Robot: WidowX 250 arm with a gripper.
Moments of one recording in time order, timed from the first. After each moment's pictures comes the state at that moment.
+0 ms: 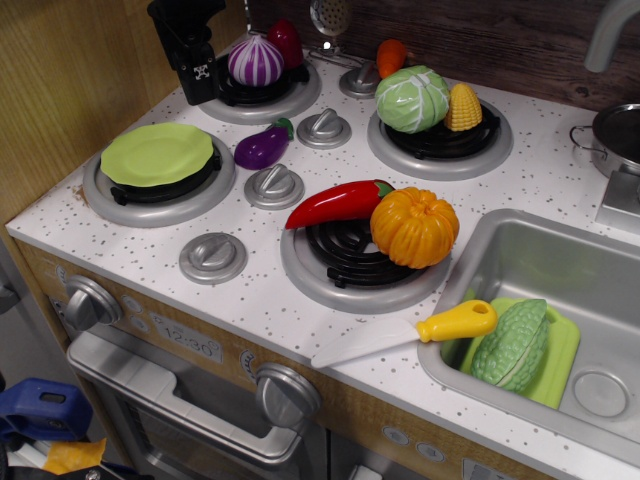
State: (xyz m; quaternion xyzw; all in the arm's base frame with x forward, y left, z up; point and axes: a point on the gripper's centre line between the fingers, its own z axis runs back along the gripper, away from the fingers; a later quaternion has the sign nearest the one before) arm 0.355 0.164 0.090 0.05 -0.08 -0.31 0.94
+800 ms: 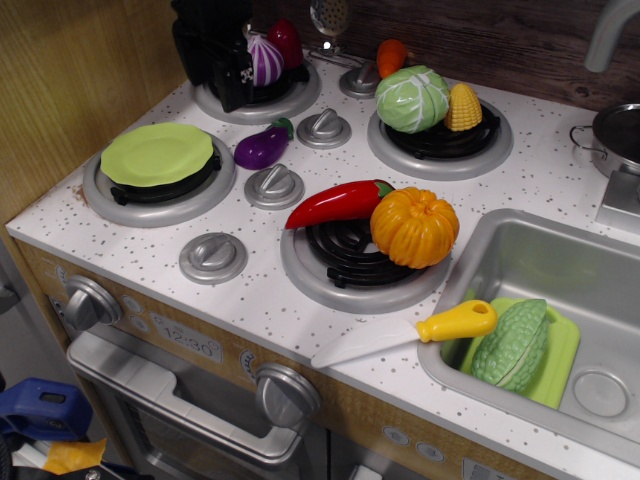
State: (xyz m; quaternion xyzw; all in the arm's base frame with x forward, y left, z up) arm 0.387 0.162 0.069 0.06 -0.07 -0.15 0.99
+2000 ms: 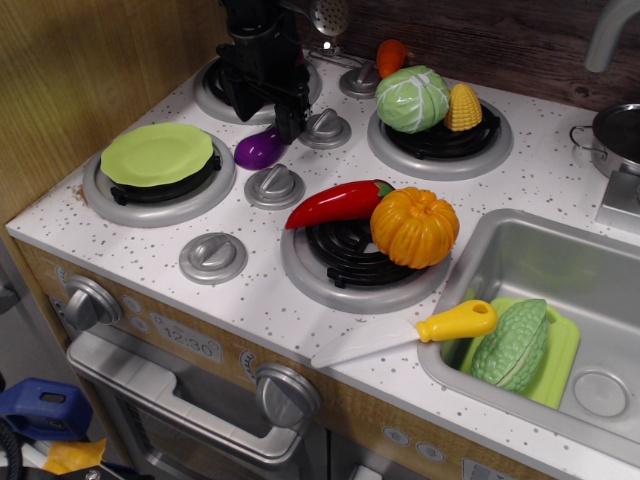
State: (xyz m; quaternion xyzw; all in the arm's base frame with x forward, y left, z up) arm 0.405 0.125 0.028 0.03 -0.12 -0.10 0.99
